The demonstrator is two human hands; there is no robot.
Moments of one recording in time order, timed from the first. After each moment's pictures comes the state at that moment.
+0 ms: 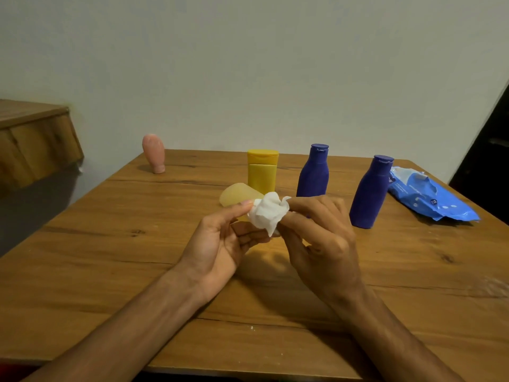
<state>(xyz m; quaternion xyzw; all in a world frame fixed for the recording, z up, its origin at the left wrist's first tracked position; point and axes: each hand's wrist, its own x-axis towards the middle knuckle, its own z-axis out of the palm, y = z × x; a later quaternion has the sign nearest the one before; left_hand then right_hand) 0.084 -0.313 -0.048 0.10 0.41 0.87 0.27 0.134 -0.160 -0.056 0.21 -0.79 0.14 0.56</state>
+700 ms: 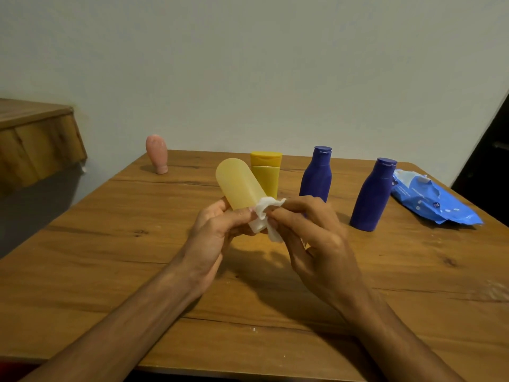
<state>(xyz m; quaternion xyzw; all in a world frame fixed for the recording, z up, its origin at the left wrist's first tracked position) 0.077 -0.323 -0.050 0.15 0.58 0.78 0.15 0.133 -0.157 -0.058 0.22 -0.84 0.19 0.46</state>
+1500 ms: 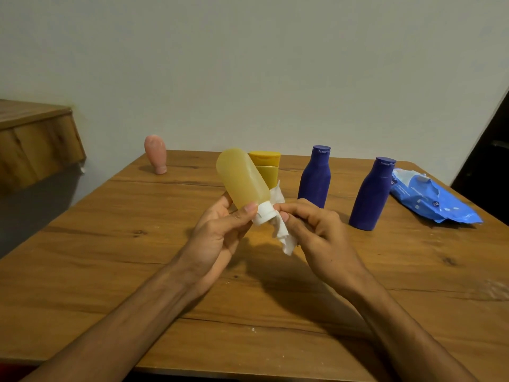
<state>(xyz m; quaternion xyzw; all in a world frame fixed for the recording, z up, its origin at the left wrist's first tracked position) 0.077 -0.319 -0.047 0.18 0.46 0.84 0.22 0.133 -0.156 -0.049 0.08 -0.81 0.54 0.21</state>
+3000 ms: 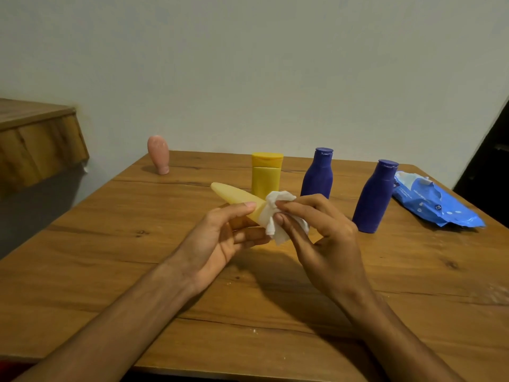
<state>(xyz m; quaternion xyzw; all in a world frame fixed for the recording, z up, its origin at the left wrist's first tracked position) 0.075 -0.324 -0.042 0.14 0.49 0.82 0.26 0.132 -0.156 -0.055 0.17 -0.82 0.33 0.44</state>
